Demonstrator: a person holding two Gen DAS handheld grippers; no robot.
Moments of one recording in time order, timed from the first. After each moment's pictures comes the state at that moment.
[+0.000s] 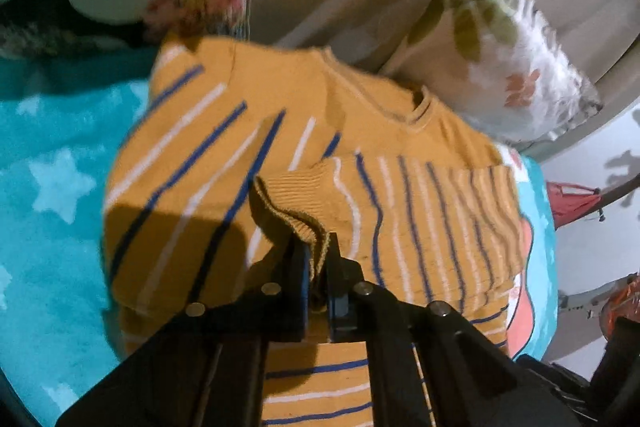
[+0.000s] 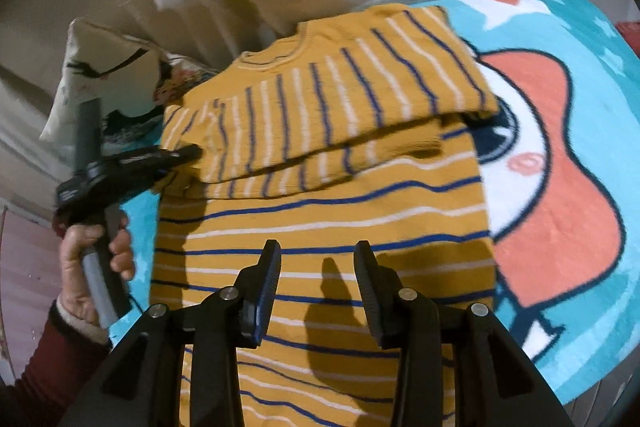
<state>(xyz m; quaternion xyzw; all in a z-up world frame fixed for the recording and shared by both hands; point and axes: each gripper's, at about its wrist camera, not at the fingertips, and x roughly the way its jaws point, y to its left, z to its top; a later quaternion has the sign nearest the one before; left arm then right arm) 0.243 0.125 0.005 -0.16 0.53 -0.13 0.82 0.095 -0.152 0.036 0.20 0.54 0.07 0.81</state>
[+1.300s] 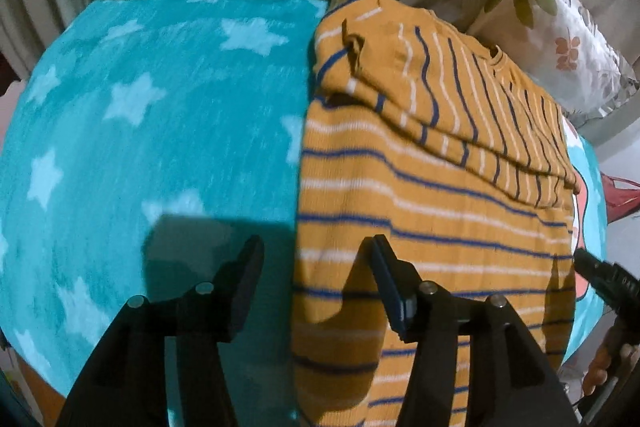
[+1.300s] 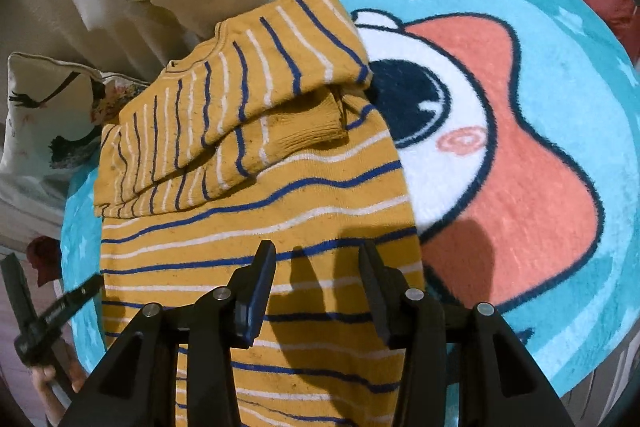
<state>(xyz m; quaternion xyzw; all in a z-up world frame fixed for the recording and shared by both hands) 0.107 0.199 -0.007 -0.13 0.56 0.00 0.82 0.096 -0.190 0.002 0.21 0.56 -0.01 0.80</state>
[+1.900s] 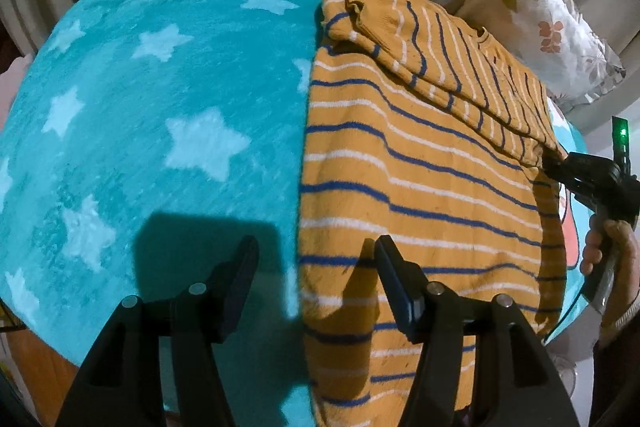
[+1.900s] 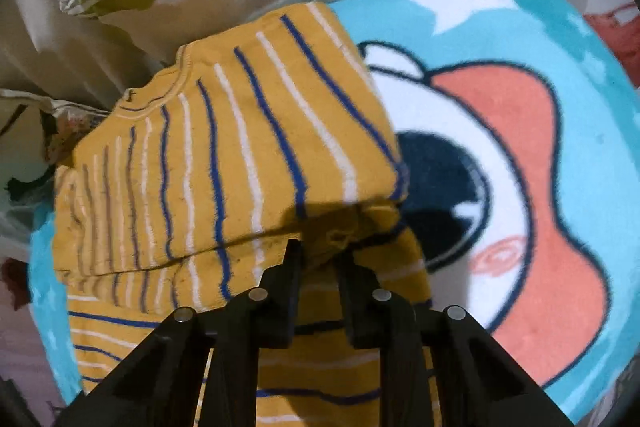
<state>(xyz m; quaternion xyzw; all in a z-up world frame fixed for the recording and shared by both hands) 0.058 0.210 -0.007 -0.15 0.57 -0.02 0.81 0.179 -0.193 -0.019 0.17 0.56 -0.07 0.81</state>
